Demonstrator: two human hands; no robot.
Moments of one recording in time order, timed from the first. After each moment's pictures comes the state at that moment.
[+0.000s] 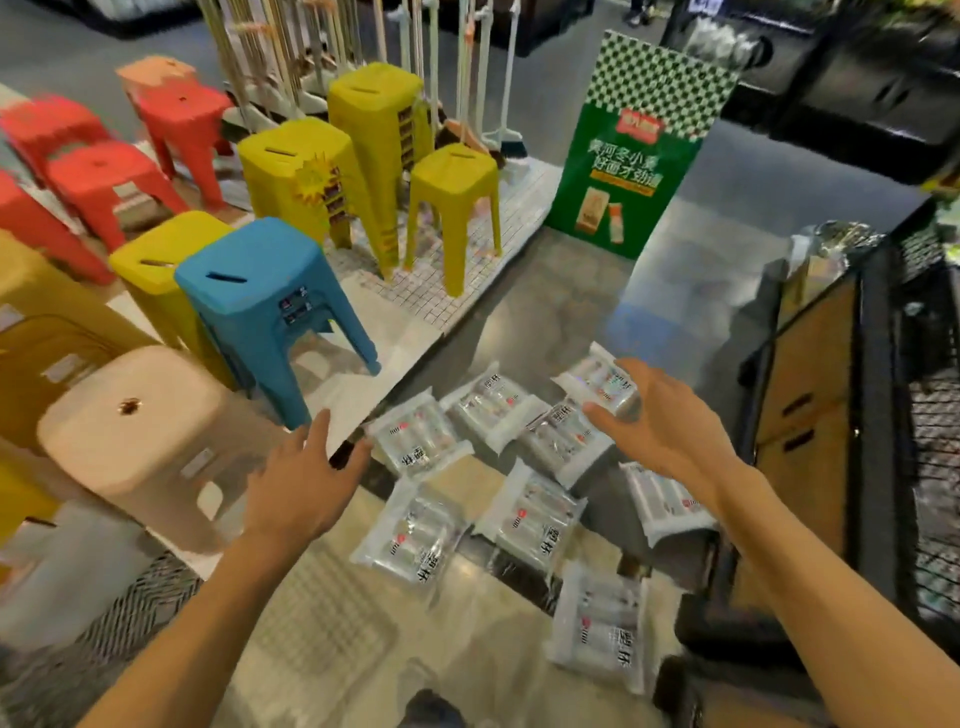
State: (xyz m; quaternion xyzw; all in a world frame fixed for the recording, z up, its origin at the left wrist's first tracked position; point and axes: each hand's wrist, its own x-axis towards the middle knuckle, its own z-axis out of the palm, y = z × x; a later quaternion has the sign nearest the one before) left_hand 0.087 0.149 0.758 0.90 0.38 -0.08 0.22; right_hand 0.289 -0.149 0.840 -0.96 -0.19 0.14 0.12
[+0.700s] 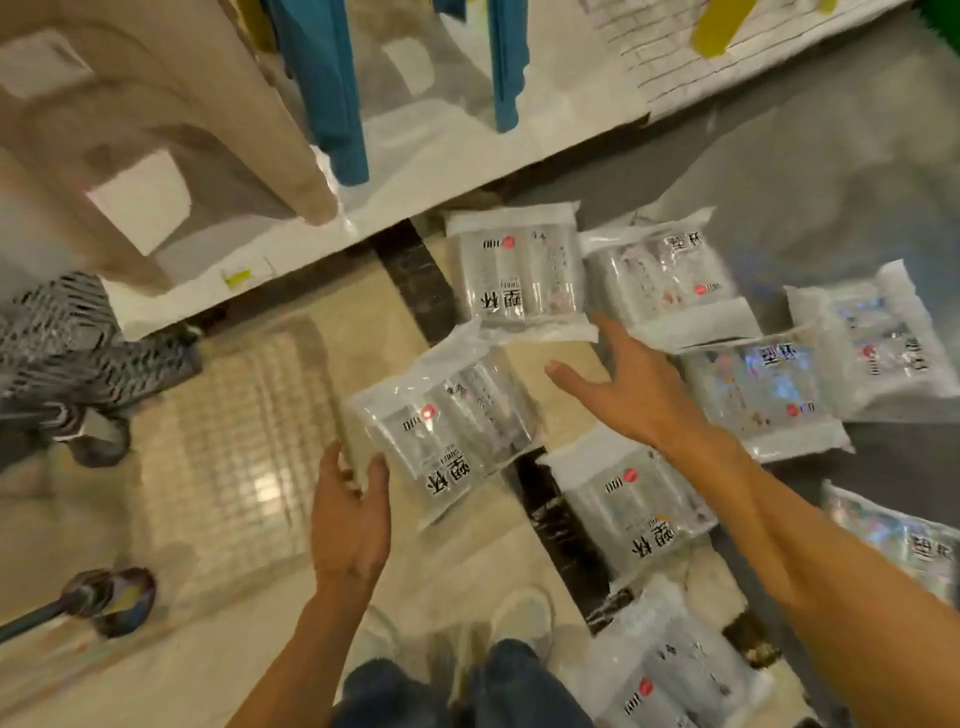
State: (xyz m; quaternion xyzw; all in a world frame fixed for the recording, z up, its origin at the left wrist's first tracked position) left_hand 0.098 0.092 0.193 0.49 0.73 0.06 0.47; right_hand 0.385 0.047 0.251 -0.86 -0.34 0.37 0.11
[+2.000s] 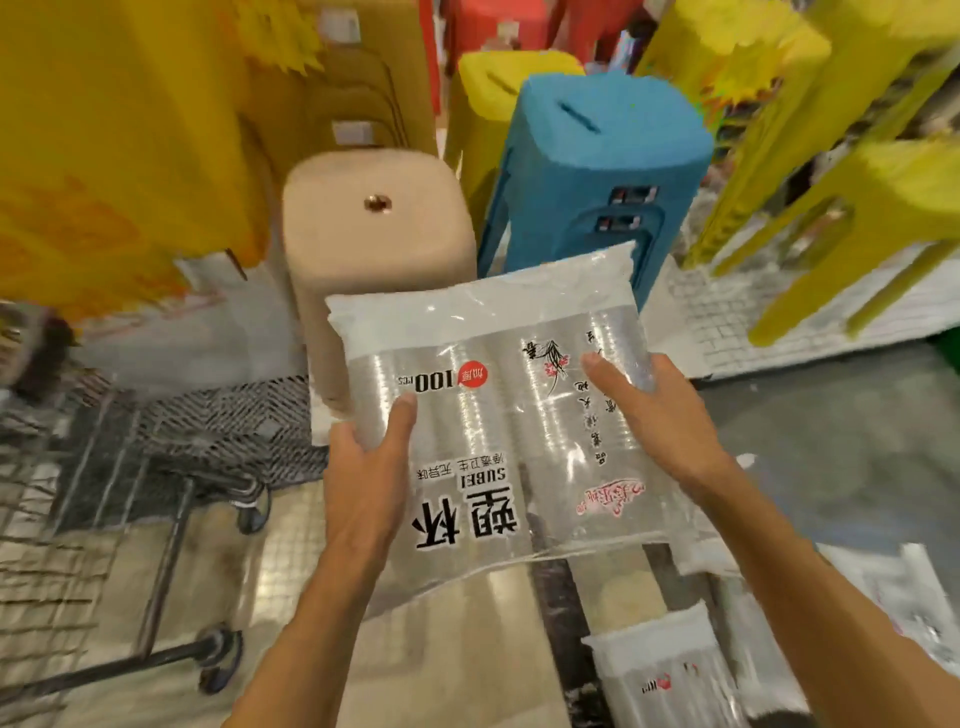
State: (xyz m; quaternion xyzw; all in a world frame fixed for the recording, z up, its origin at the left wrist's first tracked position) left_hand 0.024 0.263 0.466 0.37 0.67 0.37 0.52; right_hand 0.283 0.235 0.506 -0.80 -0.38 0.33 0.32
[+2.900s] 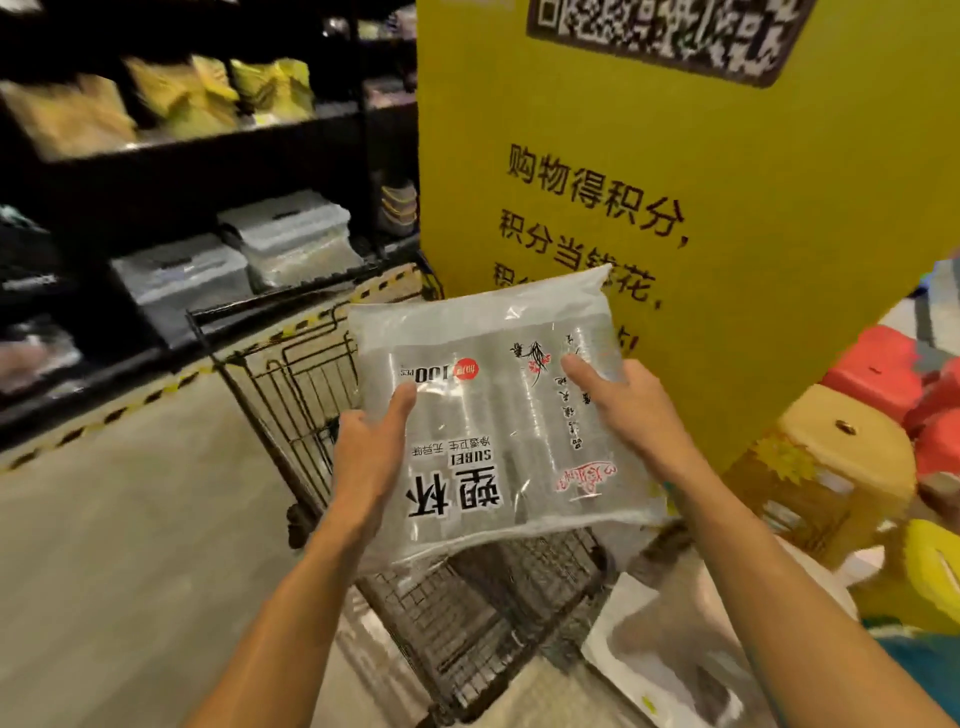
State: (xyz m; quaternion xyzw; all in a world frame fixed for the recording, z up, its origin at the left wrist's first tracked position) left_hand -0.458 0.231 0.861 0.16 0.76 0.59 0.24; right_hand -0.275 0.427 0.900 -0.49 -0.73 0.42 0.23
